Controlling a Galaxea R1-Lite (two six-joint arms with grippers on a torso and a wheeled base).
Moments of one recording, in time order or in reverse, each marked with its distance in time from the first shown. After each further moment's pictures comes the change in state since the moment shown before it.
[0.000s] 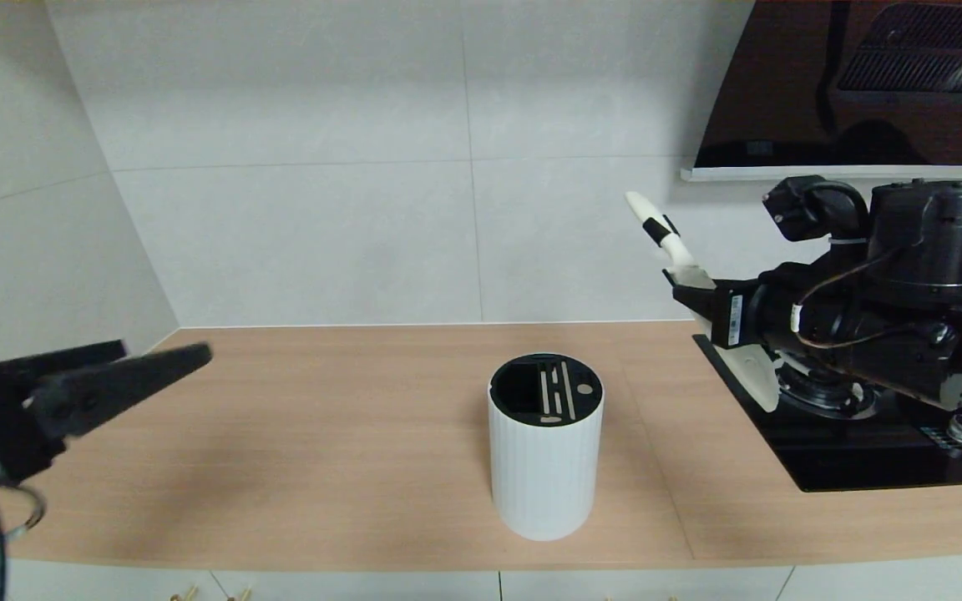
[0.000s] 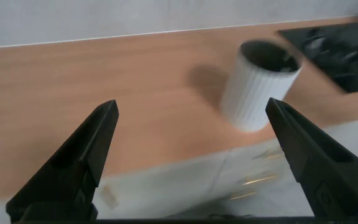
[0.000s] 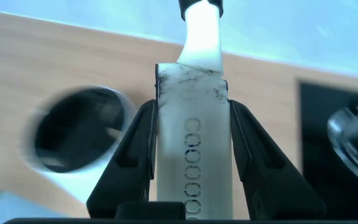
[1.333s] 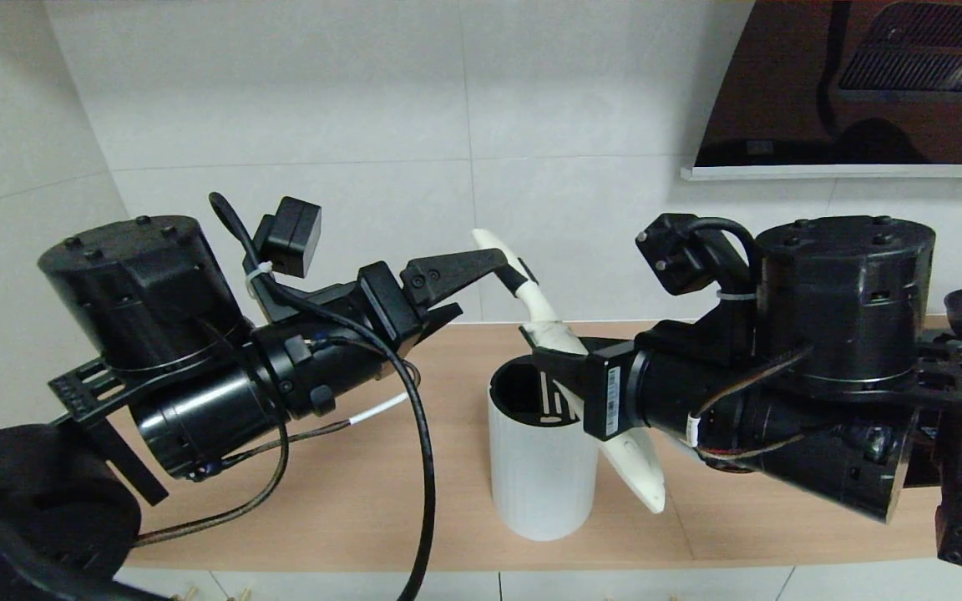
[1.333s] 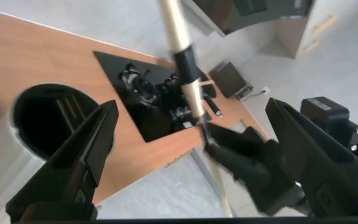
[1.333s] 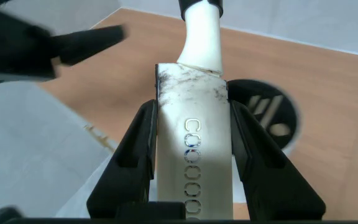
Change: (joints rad) left arm -0.383 0.580 0.001 -0.847 -0.033 -0.657; right arm 0.399 0.040 -0.032 0.015 -0.067 0.207
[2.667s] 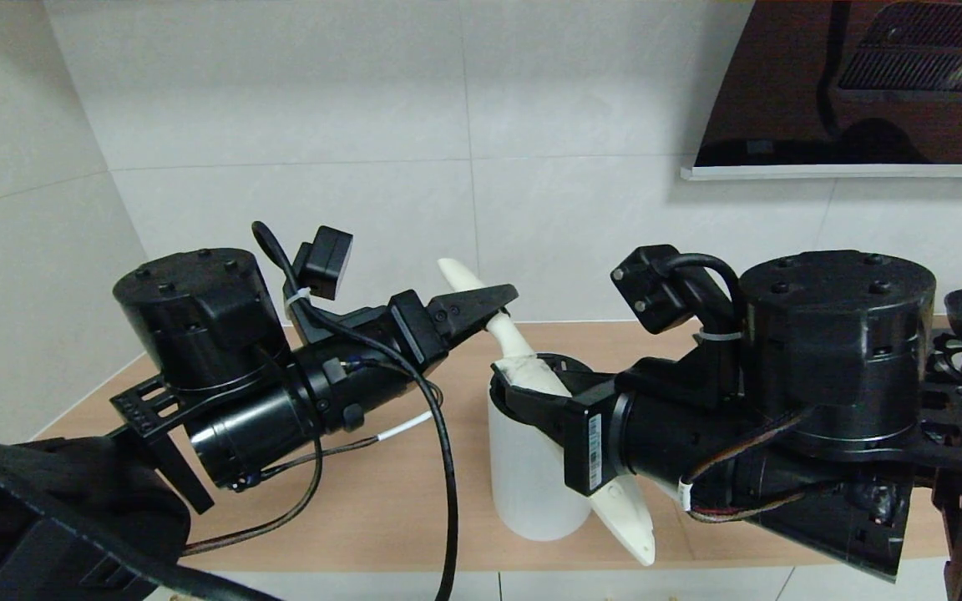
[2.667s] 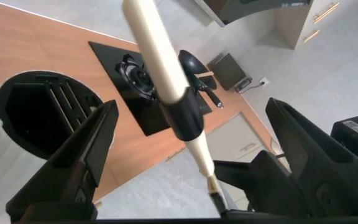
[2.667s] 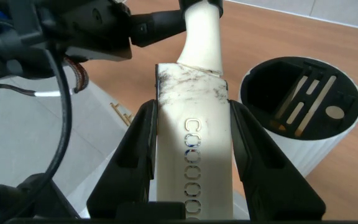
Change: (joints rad) left arm -0.013 0.073 0.024 -0.058 0.001 0.006; right arm 0.074 -0.002 0.034 -0.008 0.004 0.015
